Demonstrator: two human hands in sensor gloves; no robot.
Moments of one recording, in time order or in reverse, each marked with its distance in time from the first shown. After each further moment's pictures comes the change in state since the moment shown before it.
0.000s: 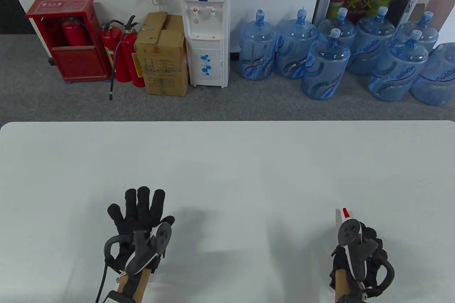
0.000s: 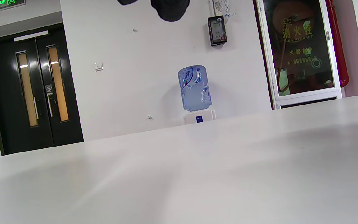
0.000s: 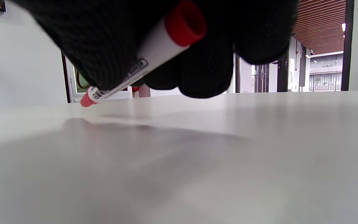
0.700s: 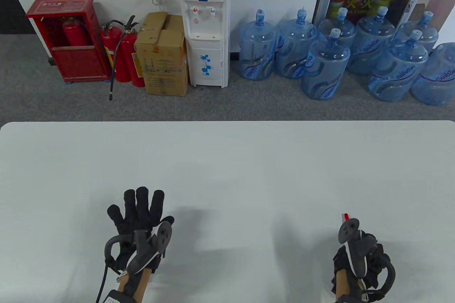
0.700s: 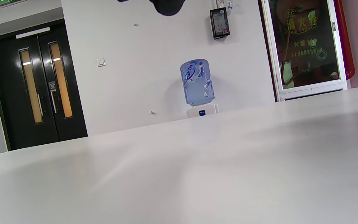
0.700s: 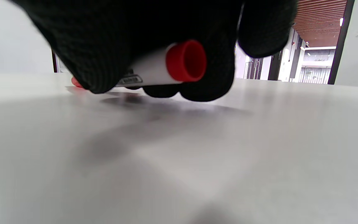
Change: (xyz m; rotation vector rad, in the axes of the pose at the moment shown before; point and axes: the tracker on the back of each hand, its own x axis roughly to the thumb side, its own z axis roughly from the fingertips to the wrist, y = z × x) left_hand 0.001 0.000 -0.001 -0.029 0.014 -0.014; right_hand -0.004 0.002 -0.001 0.108 0.031 0.092
